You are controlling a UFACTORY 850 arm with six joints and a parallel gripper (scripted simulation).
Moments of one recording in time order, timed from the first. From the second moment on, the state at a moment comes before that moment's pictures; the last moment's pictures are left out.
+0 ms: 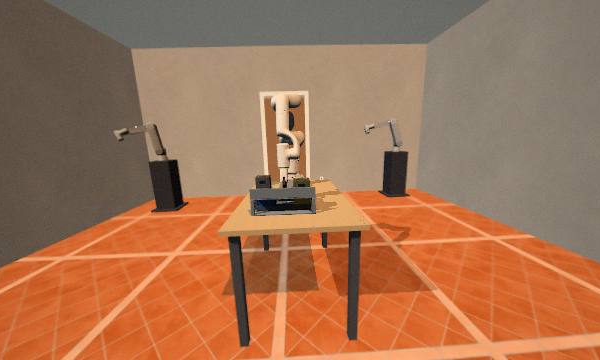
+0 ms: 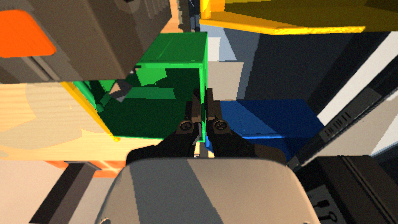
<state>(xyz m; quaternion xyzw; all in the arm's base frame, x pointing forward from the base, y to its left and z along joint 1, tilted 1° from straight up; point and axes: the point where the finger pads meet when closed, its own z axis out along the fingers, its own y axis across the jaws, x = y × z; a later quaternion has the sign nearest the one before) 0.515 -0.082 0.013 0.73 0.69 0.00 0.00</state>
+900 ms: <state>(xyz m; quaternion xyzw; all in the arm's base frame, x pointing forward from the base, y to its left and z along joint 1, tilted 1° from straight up) 0.515 -0.082 0.019 0.73 0.69 0.00 0.00</state>
